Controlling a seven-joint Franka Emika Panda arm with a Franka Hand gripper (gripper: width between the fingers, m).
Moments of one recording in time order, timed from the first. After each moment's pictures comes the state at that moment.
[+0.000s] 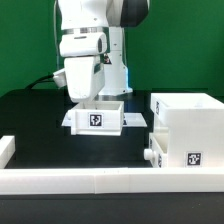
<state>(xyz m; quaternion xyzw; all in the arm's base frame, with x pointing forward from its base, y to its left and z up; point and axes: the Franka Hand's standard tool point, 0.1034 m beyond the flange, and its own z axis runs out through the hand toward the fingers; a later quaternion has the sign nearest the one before) 0.472 -0.057 0.057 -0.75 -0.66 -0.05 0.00</state>
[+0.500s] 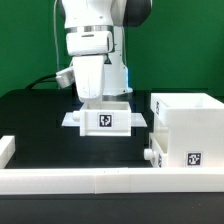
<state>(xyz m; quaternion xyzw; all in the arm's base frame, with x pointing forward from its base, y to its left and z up) 0.496 -0.048 0.059 -0.73 -0.68 -0.06 0.00</state>
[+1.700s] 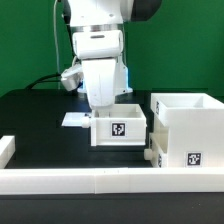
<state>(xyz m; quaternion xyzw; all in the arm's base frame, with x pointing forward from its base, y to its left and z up) 0.532 -0.032 0.065 -0.72 -0.70 -0.03 0.02</state>
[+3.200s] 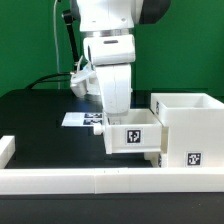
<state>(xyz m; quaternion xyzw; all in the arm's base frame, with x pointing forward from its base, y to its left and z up) 0.544 -0.019 0.058 -0.70 -0.71 -0.03 0.03</state>
